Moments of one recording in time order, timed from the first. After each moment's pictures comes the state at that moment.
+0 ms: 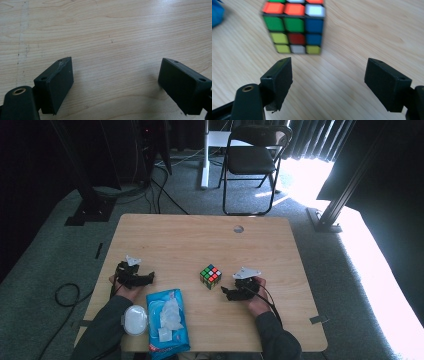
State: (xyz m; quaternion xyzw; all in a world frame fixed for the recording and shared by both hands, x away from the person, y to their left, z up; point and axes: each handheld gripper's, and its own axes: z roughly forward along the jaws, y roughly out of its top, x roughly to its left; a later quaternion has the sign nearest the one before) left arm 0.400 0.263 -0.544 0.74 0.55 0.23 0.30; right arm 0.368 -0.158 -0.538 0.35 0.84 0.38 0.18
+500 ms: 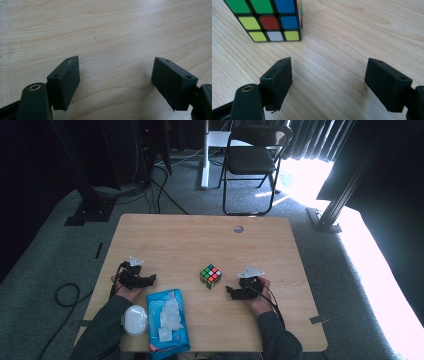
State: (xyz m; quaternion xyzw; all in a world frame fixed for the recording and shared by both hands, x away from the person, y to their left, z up) left arm 0.394 0.258 -0.536 0.78 0.52 0.19 0.30; right arm 0.374 -0.167 -0.548 0.38 0.83 0.37 0.18
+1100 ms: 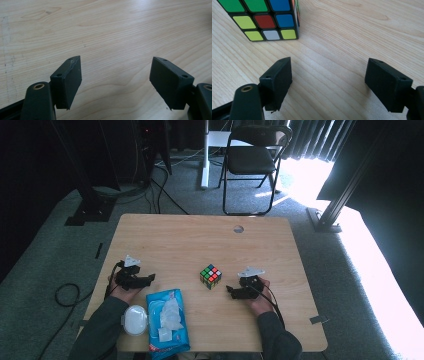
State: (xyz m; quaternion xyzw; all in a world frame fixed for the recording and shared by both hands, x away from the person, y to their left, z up) left arm 0.379 0.262 -0.511 0.78 0.50 0.19 0.34; right arm 0.376 -0.170 -0.549 0.39 0.83 0.36 0.17
